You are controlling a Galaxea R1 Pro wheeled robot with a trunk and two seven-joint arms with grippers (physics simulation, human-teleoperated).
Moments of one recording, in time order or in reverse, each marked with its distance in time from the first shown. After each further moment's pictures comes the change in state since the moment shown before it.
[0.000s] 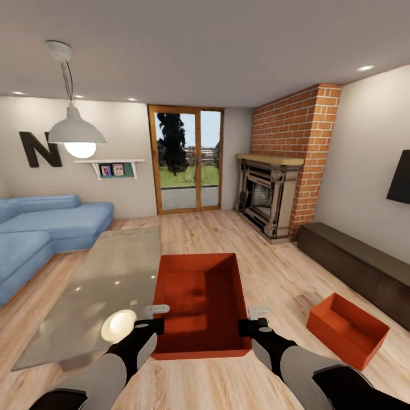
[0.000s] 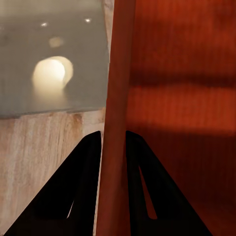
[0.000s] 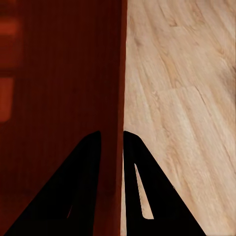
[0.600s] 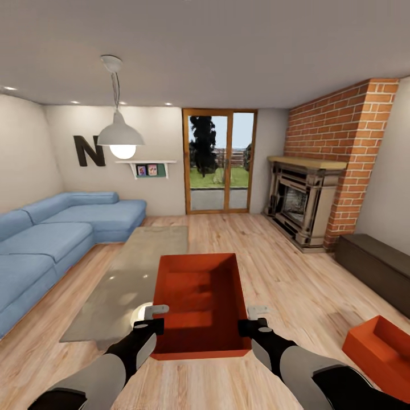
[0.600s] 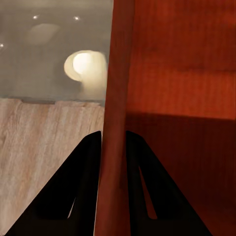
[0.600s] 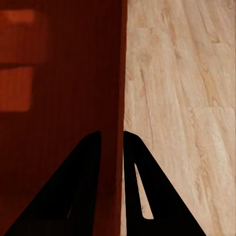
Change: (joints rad) left arm 0.000 0.008 -0.048 0.003 0.054 -0.006 -0.001; right arm 0.000 0.003 0.006 0.002 -0.006 -0.001 -0.002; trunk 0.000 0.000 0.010
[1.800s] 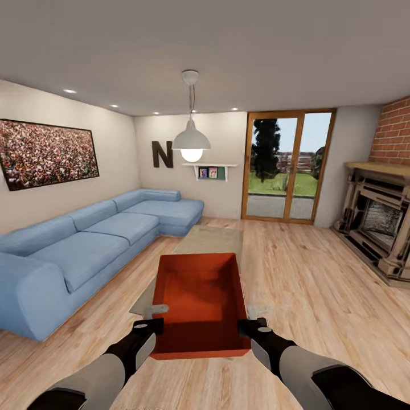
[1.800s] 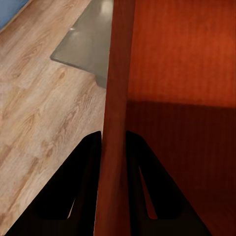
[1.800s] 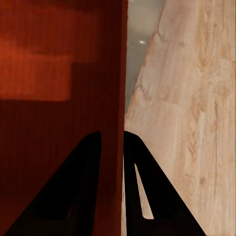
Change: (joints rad) left arm 0.000 0.004 -0.010 -0.002 0.011 -0.003 -0.001; right arm 0.000 0.003 0.005 -0.001 -0.004 -0.001 -0.002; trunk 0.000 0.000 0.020
